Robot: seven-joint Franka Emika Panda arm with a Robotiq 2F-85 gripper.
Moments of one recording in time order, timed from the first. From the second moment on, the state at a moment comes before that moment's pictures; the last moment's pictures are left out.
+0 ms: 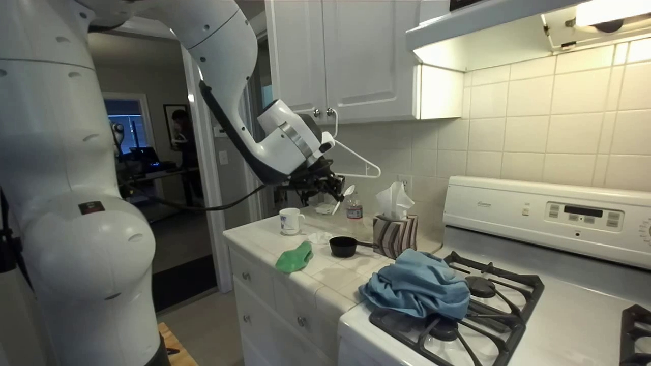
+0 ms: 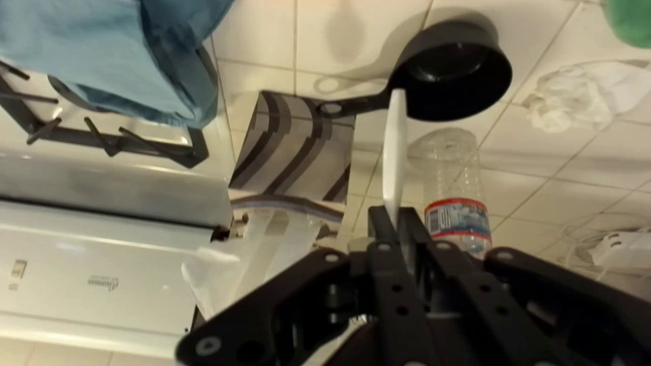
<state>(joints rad) 0.01 -0.06 0.00 -2.44 -1.13 3.00 1.06</state>
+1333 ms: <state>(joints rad) 0.05 0.05 0.09 -2.34 -1.59 2.91 1.52</state>
